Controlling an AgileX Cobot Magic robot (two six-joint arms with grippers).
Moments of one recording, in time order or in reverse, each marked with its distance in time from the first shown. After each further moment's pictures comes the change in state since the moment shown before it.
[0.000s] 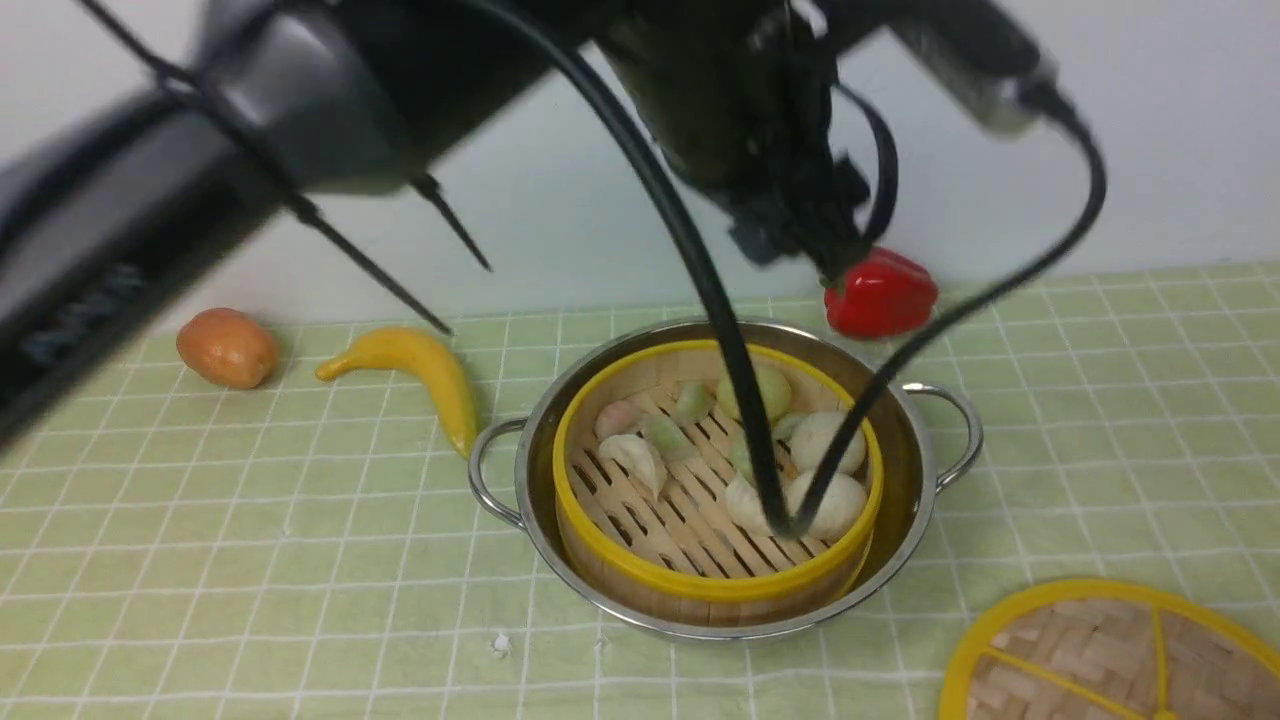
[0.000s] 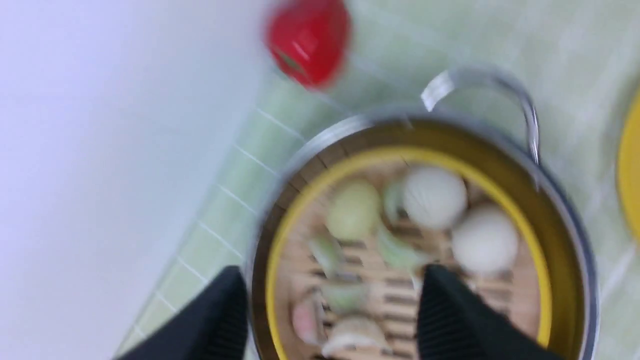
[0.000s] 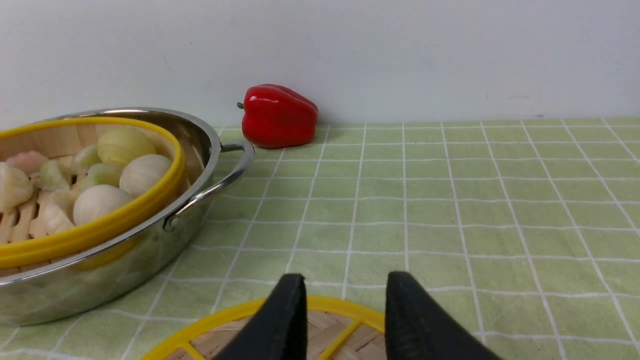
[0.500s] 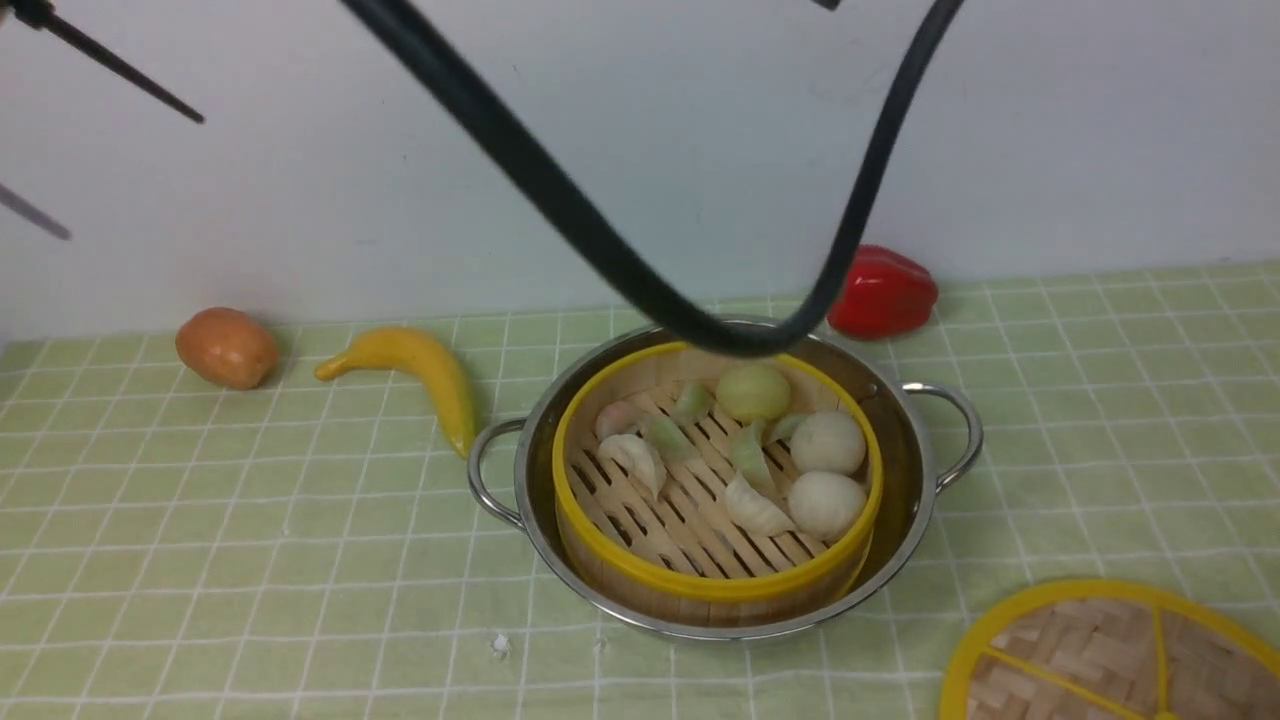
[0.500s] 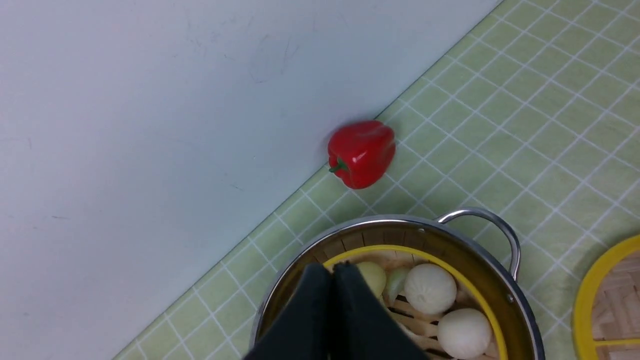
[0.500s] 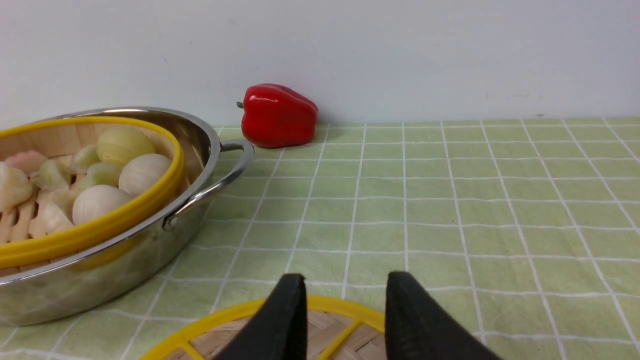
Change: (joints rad) right arm 0.000 0.000 0.000 0.000 0.000 0.000; left arm 0.000 -0.099 -0.078 0.015 0.004 -0.167
